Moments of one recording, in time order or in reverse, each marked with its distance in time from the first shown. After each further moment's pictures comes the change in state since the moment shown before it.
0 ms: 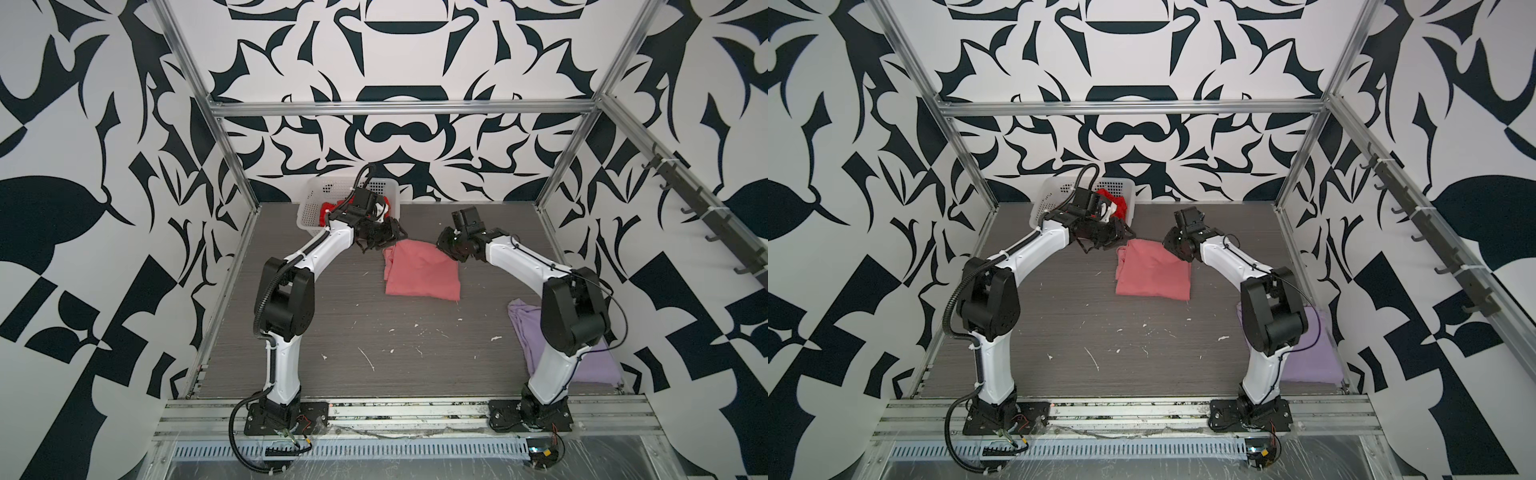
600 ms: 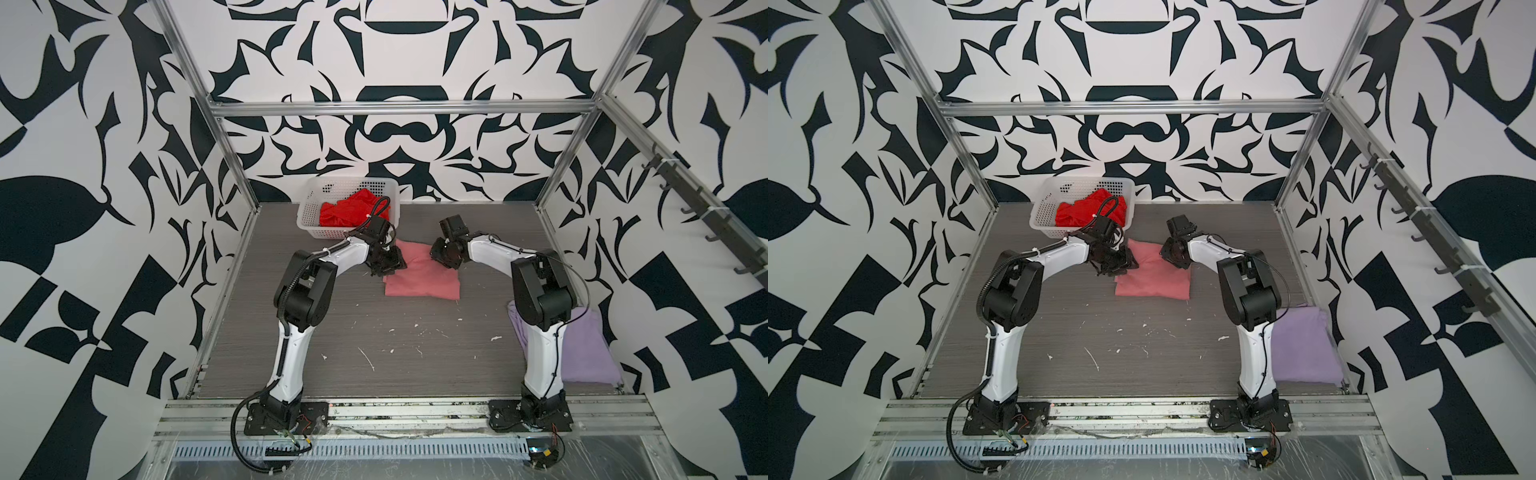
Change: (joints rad) left arm -0.029 0.140 -0.153 0.082 -0.128 -0.024; right arm -0.002 0.209 0.076 0.001 0.038 -0.040
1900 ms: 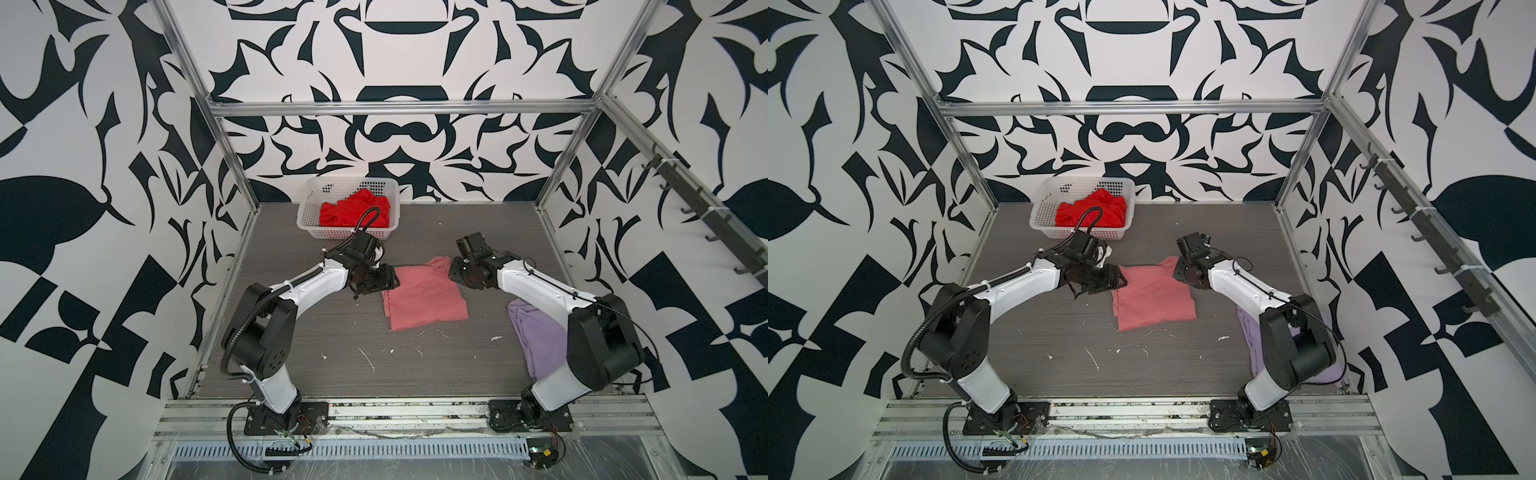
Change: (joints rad) left arm -0.032 -0.483 -0.446 0.009 -0.056 0.101; right arm 0.095 -0.474 -0.373 -0.114 0.128 -0.088
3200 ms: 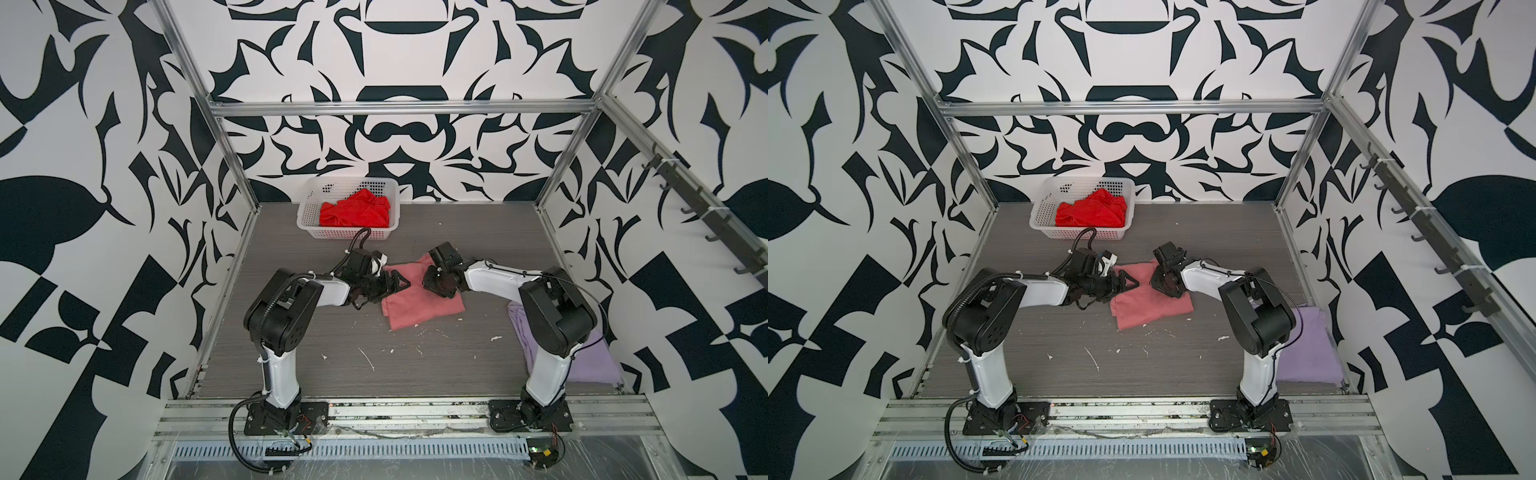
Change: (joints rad) left arm 0.005 0.223 -0.230 0.748 0.287 -0.264; right arm 0.083 0.267 0.033 0.203 -0.140 0.188
